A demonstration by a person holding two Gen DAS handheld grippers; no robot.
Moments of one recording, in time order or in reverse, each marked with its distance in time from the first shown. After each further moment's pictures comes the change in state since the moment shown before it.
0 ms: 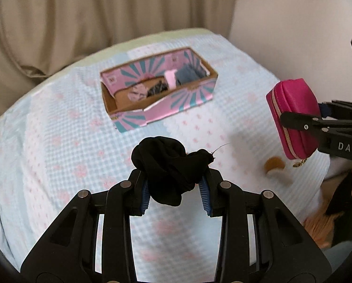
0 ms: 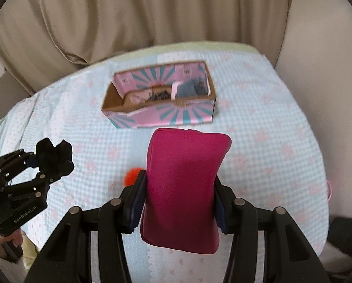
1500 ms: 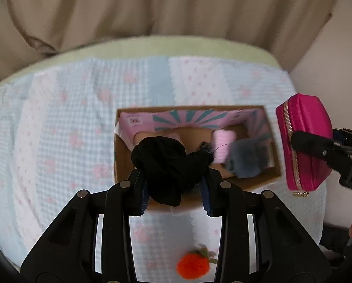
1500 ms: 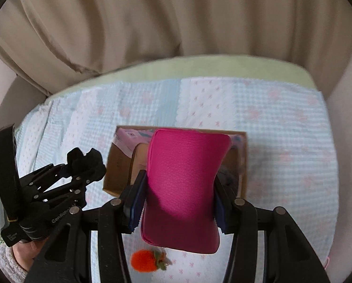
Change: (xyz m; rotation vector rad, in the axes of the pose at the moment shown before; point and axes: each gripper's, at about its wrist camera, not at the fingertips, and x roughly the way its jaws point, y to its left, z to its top) left arm 0.161 0.113 0.200 -0.351 0.122 0.097; right arm 0.152 0.000 0.254 -0.098 0.169 0.218
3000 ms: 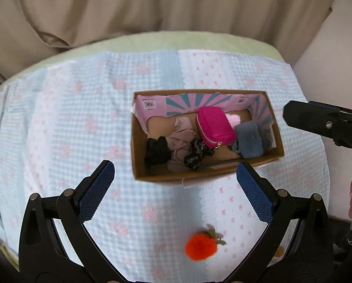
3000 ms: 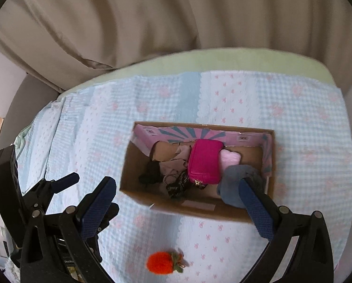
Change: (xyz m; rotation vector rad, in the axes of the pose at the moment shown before) left arm -0.043 0.005 -0.033 0.006 0.016 0.054; right arm -0.006 0.020 0.000 -0.003 -0.001 0.087
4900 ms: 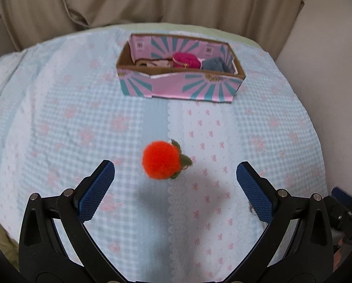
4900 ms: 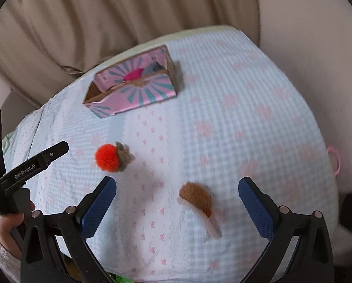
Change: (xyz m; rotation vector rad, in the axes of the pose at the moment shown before) left arm -0.047 -0.074 -0.264 -0.094 -0.159 -0.011; right arm -0.107 -0.081 -0.372 0.227 -0.178 -0.173
